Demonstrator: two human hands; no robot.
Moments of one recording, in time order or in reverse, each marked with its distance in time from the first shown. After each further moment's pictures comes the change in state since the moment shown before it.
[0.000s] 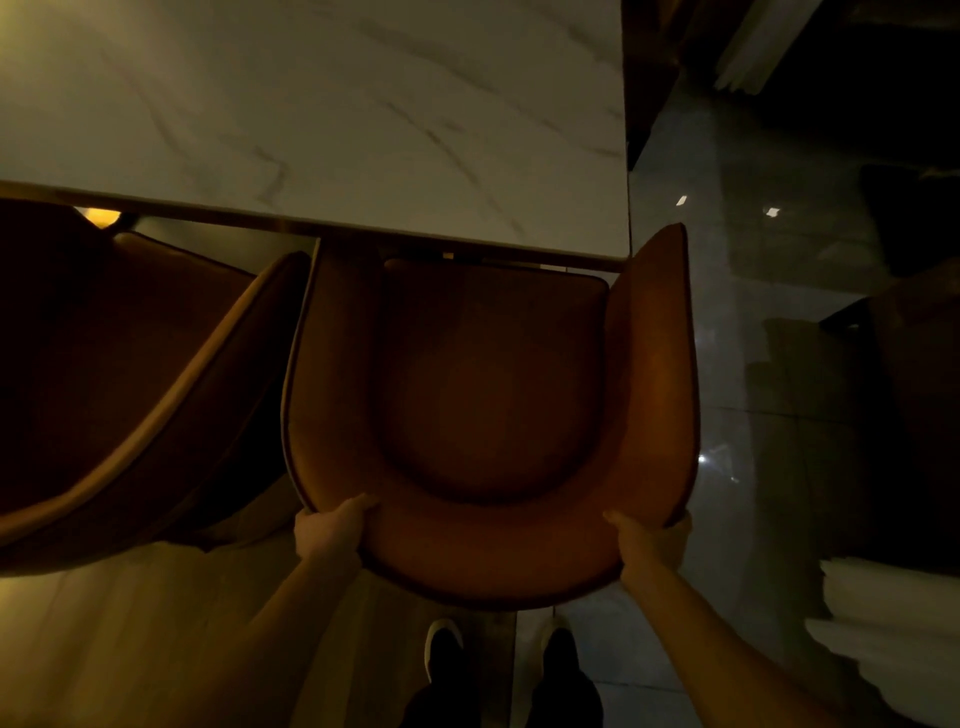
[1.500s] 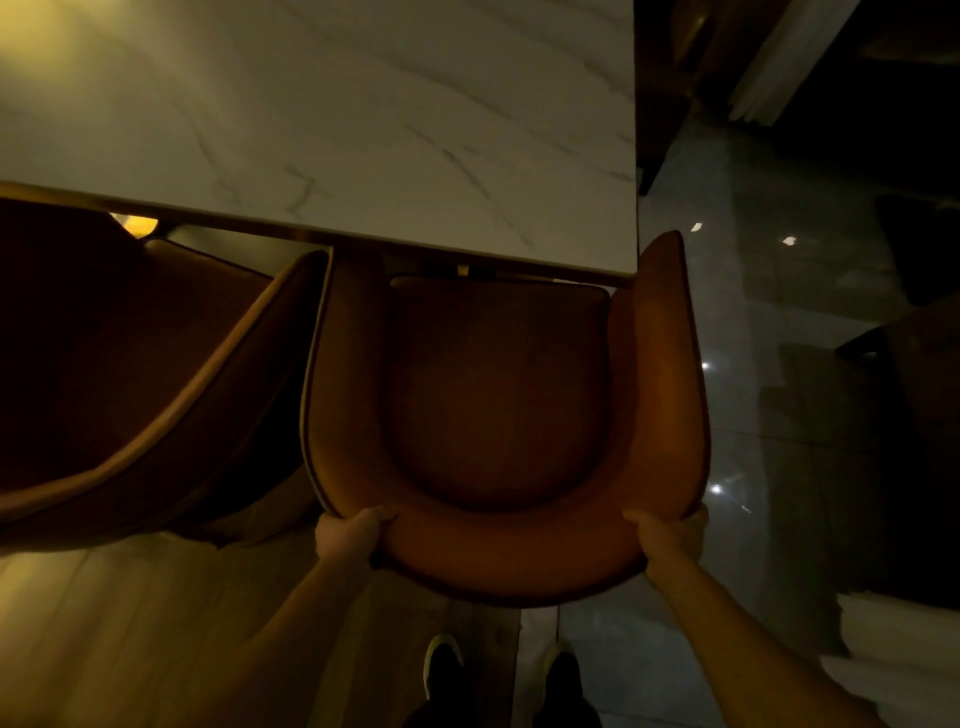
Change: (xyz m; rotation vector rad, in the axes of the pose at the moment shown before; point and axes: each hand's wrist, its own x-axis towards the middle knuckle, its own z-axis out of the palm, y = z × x) left_hand -0.027 -0.009 0.002 -0.005 -0.095 0.027; right_hand 0.028 -0.017 -0.011 -0.064 -0.086 -0.080
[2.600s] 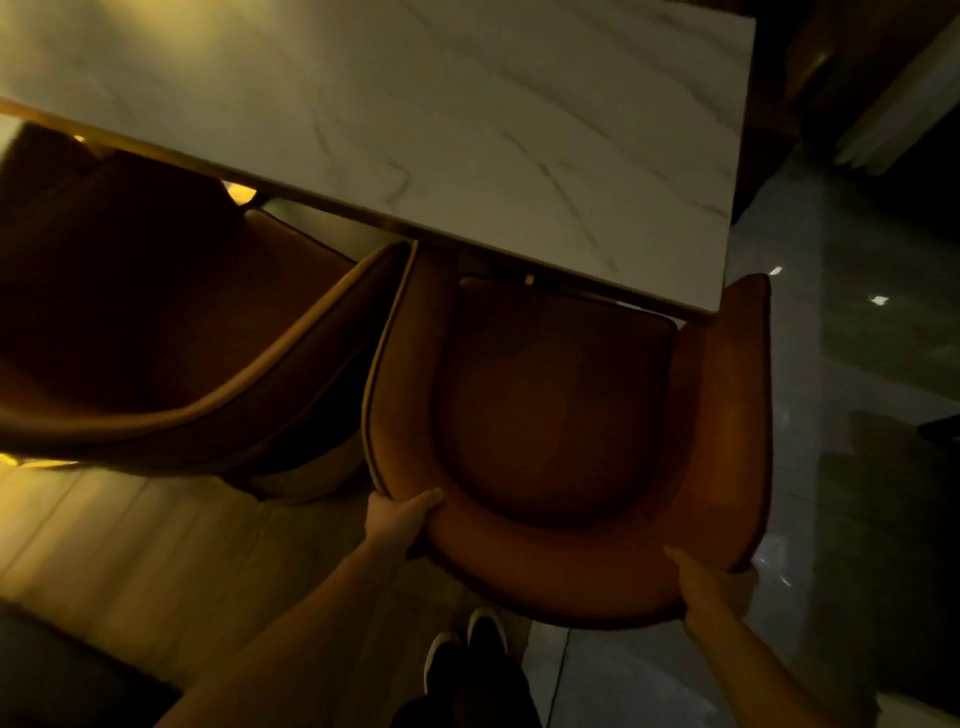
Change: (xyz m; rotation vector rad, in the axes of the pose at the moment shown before) left_hand 0.017 -0.006 -0.010 0.037 -0.092 0.041; right_hand -0.004 -0.007 0.001 -0.164 0.035 0.006
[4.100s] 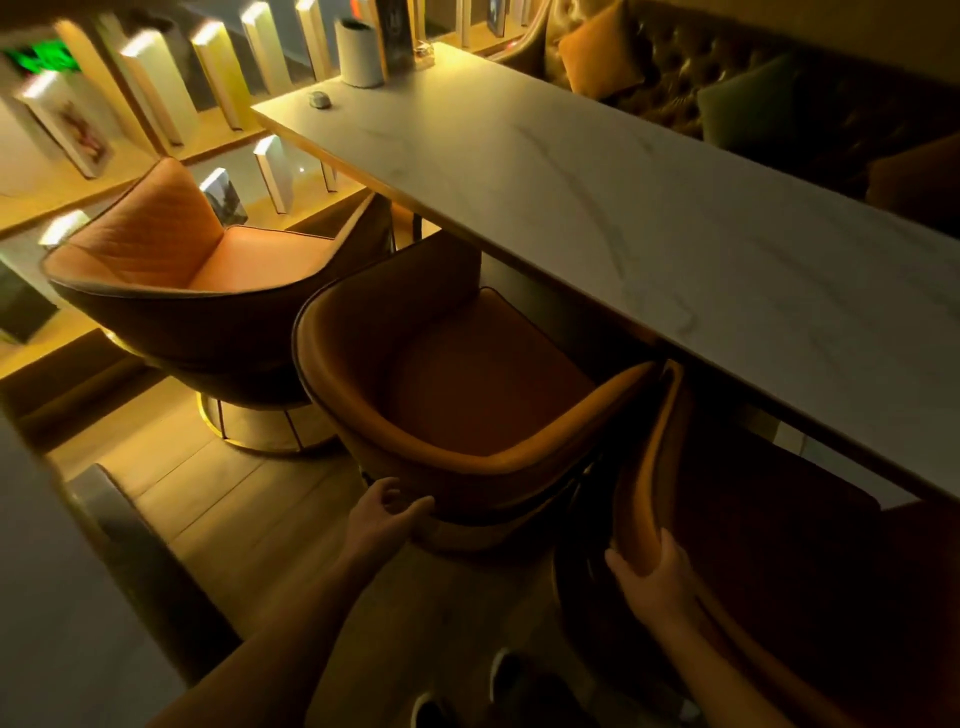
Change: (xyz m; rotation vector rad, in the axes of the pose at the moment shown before) left_hand 0.054 0.028 -0.453 0.054 0.158 0.472; right_hand -0.389 -0.027 0.275 -0.653 -0.455 -0.692
